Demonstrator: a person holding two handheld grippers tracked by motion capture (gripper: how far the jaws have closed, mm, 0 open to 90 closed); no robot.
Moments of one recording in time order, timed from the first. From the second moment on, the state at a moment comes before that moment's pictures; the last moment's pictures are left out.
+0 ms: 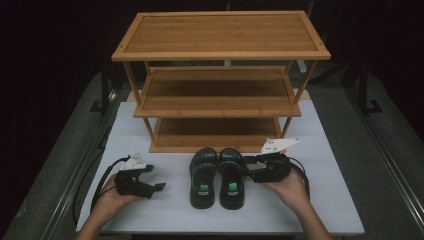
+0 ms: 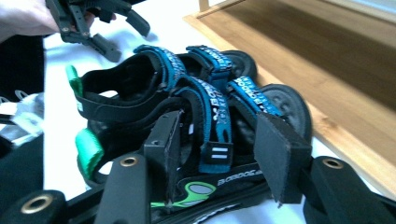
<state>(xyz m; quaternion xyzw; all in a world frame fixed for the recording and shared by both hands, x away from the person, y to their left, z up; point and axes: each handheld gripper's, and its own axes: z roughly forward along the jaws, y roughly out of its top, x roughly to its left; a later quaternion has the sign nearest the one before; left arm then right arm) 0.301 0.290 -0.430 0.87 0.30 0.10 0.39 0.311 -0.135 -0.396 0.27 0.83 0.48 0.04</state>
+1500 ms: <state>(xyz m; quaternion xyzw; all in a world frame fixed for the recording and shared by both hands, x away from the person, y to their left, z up) 0.328 0.183 -0.403 0.90 0.15 0.03 0.41 0.317 -0.120 -0.410 0.29 0.84 0.46 0.01</state>
